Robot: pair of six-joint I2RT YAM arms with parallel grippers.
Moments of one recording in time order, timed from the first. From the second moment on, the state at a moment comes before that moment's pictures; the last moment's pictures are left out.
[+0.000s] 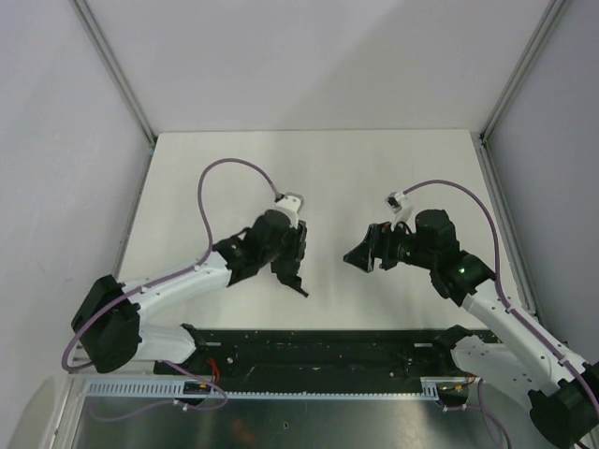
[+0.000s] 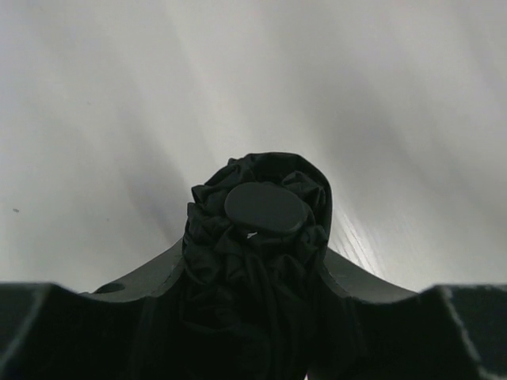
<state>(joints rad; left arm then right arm) -0.87 1.29 0.80 -0.12 -0.29 -0.33 0.53 0.86 0.72 -0.30 -0.43 0.47</state>
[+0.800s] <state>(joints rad) -0.33 1.85 1.22 -0.44 0.41 -0.45 0.72 1.03 0.72 -0.27 -0.37 0.49</state>
